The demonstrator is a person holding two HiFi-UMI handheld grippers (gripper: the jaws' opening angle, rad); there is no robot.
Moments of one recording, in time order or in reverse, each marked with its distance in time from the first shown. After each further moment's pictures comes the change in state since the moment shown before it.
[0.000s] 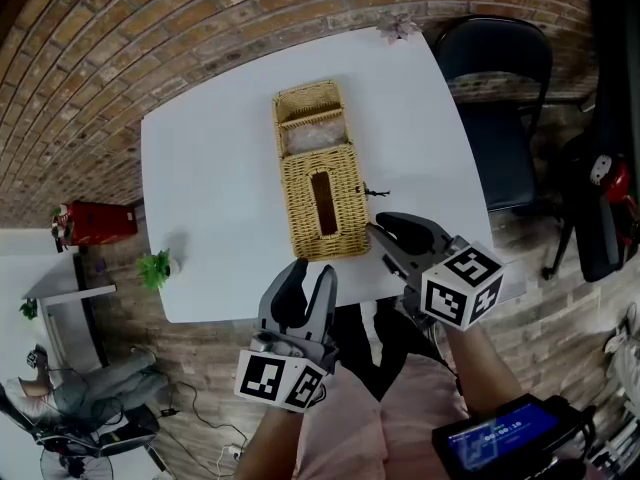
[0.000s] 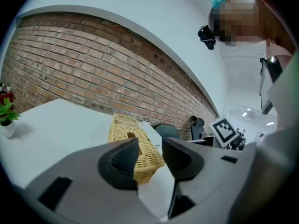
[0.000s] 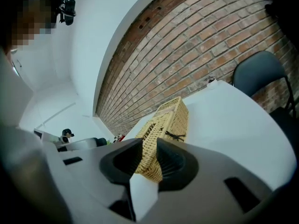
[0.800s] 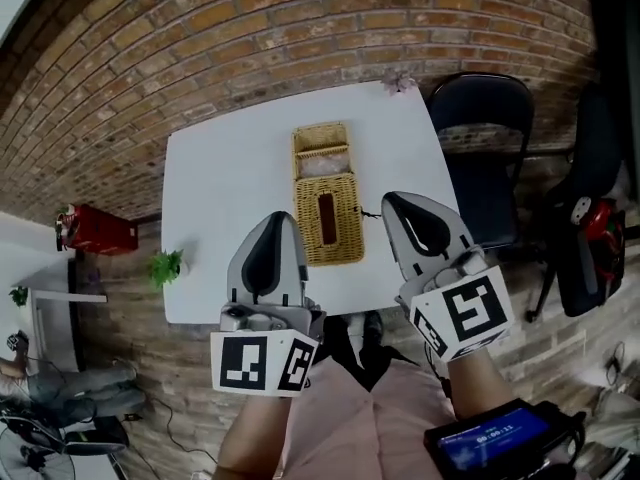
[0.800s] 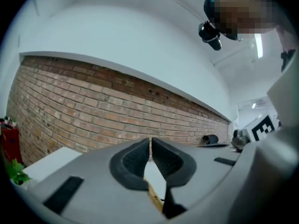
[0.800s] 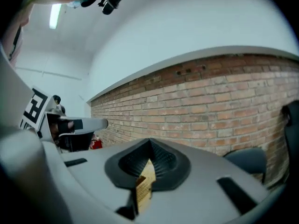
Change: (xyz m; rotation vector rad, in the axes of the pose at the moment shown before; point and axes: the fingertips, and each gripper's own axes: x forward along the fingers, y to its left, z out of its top) left arm -0.020 -0.032 0.153 0.189 -0.338 0.130; right arm -0.075 0.085 0.137 -0.554 -0.297 -0.199
